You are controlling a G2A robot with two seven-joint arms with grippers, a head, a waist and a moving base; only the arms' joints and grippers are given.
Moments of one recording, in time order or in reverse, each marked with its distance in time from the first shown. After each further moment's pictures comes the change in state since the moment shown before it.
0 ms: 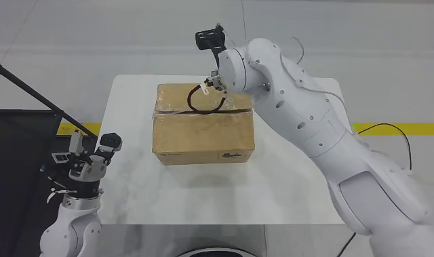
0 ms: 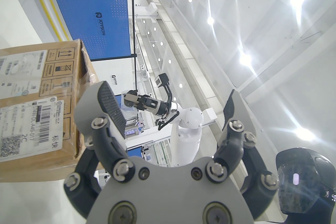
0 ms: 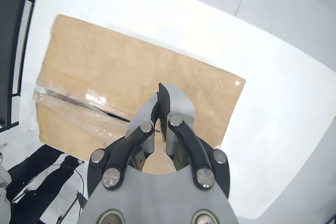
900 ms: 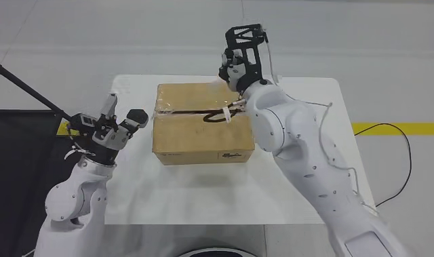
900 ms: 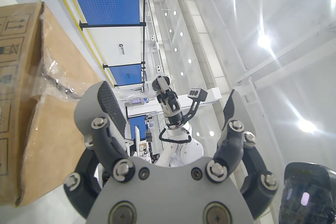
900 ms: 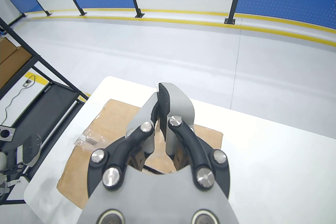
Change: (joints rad) left arm -0.292 0.024 0.087 0.011 0.100 0.382 -0.059; right arm -0.543 0.116 0.330 -0.557 -0.312 -0.083 -0.535
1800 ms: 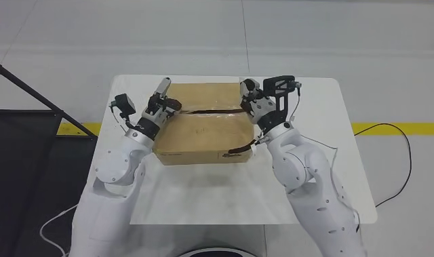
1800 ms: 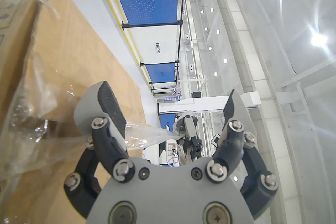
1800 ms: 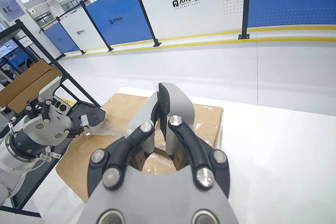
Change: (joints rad) left arm -0.257 -0.011 0.283 0.165 0.252 0.172 0.192; right arm -0.390 0.034 0.189 -0.078 0.039 -0.283 -0.361
